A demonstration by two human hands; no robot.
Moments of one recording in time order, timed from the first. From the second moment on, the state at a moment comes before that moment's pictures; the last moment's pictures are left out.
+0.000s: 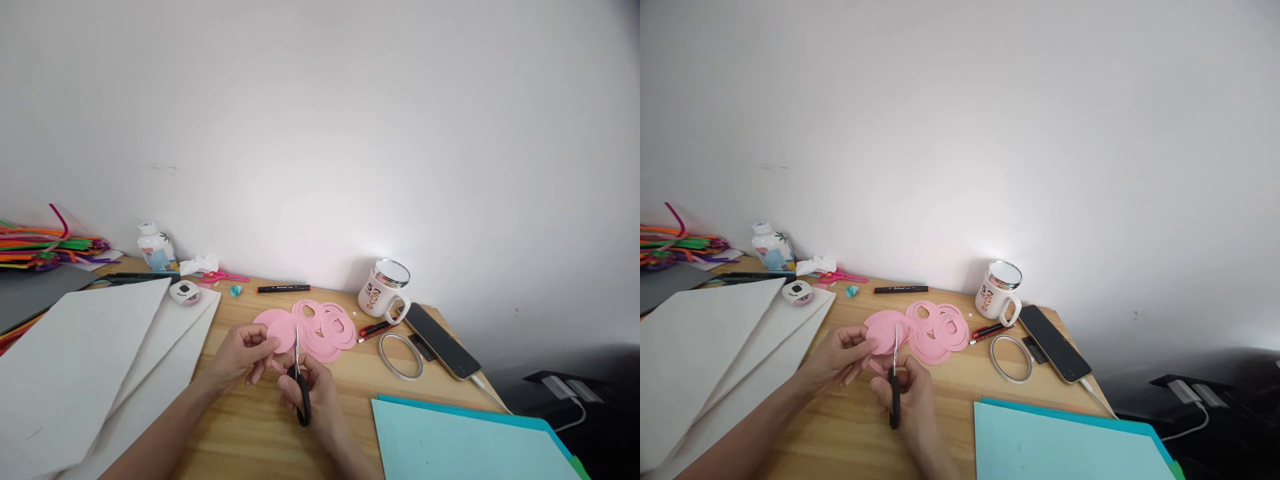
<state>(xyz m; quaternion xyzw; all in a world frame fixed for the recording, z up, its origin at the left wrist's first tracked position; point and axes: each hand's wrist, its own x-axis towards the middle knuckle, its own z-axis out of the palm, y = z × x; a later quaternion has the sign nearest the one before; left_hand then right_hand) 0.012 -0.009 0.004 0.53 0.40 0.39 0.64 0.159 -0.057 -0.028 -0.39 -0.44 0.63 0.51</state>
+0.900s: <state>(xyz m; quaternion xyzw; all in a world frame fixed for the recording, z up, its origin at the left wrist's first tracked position) 0.020 -0.015 0.008 0.53 0.40 0.34 0.67 0.157 -0.058 -0.026 -0.36 -0.43 0.63 0.53</state>
